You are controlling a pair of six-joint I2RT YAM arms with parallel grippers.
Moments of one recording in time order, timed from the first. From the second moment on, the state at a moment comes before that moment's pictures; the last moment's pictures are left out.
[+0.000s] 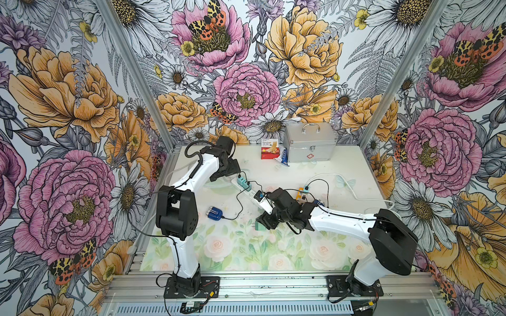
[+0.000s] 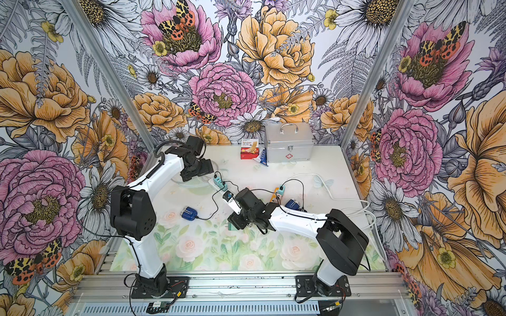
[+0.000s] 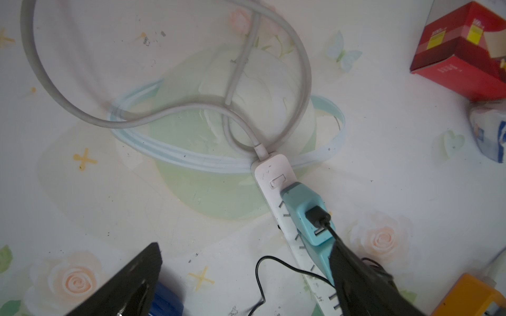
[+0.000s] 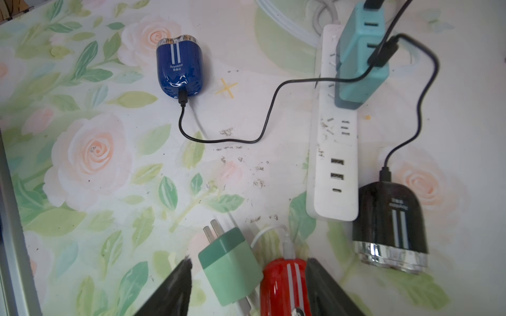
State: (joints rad) left arm -0.29 1.89 1.66 -0.98 -0.14 -0.59; right arm 0.88 1.56 0.95 -0.19 -0.08 -0.05
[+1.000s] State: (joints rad) left arm -0.34 1.70 1.46 -0.91 -0.09 -0.56; right arm 0.74 1.69 0.95 -0.25 -0.17 -0.23
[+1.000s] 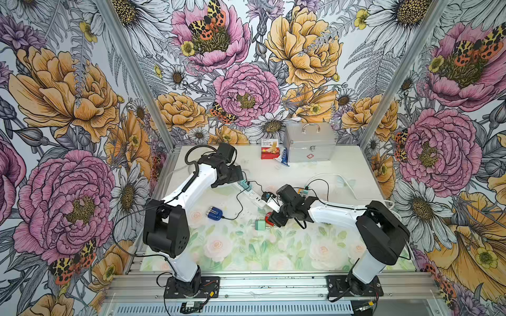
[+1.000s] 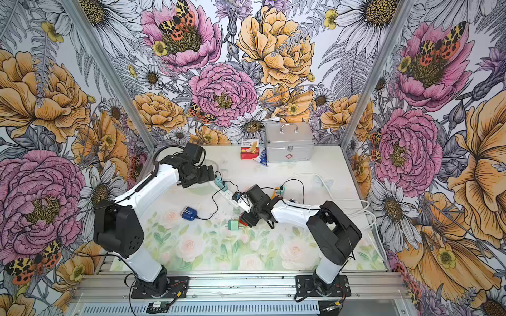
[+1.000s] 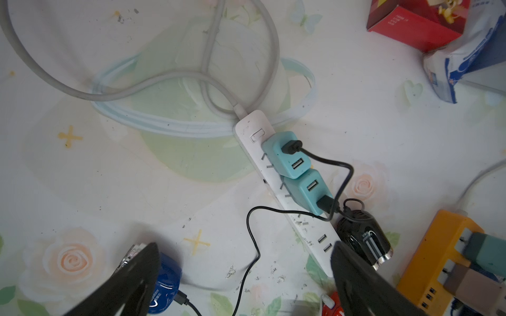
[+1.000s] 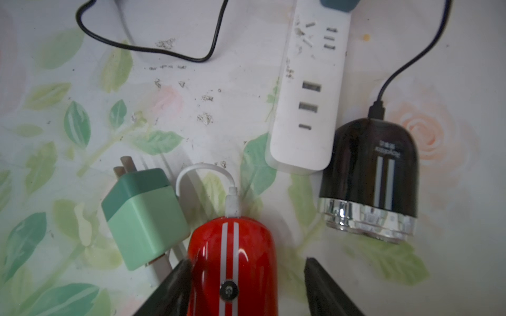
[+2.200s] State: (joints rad) left arm -0.35 1.70 1.43 -0.83 -0.01 -0.56; right arm 0.71 1.76 0.95 -0.27 -0.17 -0.14
